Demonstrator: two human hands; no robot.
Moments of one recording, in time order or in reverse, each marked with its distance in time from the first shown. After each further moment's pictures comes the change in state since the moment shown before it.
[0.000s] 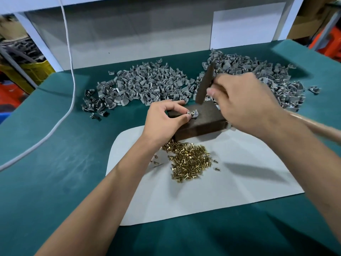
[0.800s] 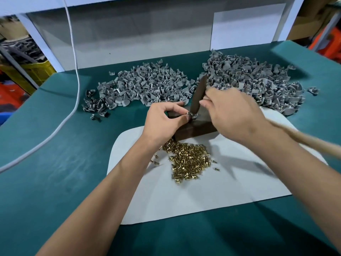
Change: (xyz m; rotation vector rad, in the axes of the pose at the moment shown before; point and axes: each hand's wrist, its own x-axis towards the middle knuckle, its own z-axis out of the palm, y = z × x) left_hand -0.001 0.001 -0.002 -0.020 -0.023 -0.034; right_hand -0.002 -0.017 0.011 -0.206 -0.227 0.042
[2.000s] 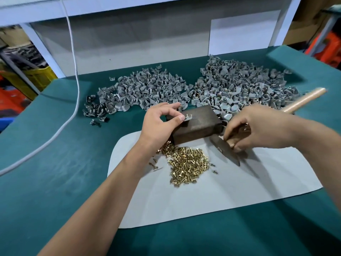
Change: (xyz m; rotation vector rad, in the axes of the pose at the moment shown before) left_hand 0.004 -0.005 -0.007 0.071 0.045 0.056; right_hand -0.019 0.071 -0.013 0.336 -0.456 -0.185
